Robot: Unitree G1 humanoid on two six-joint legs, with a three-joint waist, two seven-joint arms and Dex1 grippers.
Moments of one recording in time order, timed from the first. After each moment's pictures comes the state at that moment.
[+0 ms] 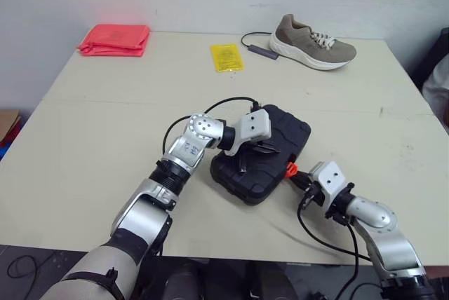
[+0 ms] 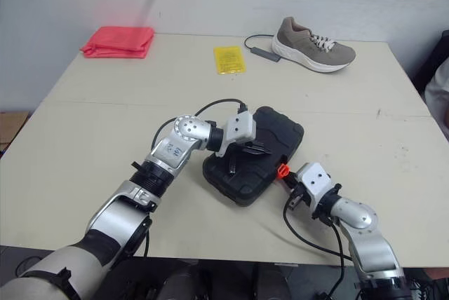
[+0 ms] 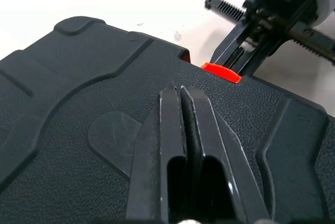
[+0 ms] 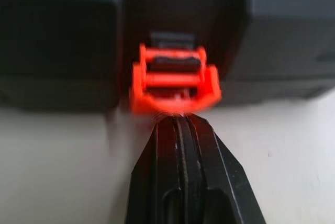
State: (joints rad) left arm -0.95 0.16 -0.36 0.56 0.00 0.11 -1.05; right arm -0.03 -0.52 -0.01 -0.12 0.18 0.13 0.68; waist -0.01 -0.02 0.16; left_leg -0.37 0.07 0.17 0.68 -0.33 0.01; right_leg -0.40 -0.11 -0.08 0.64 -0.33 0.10
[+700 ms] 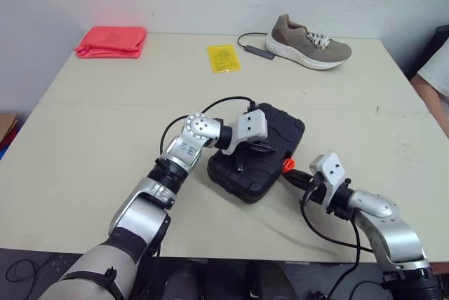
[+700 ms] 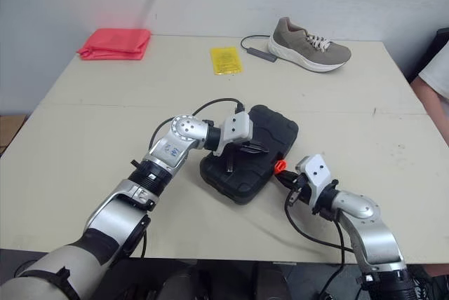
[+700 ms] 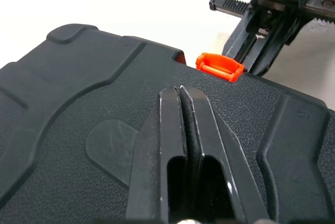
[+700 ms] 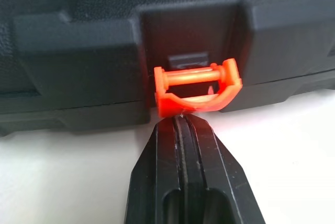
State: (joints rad) left arm -0.95 0.17 -0.36 0.63 0.00 0.01 -1.05; right arm -0.08 -0.55 -0.04 -0.21 0.30 0.36 0.75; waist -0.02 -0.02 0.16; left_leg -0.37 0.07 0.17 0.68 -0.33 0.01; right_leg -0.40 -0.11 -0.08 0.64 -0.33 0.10
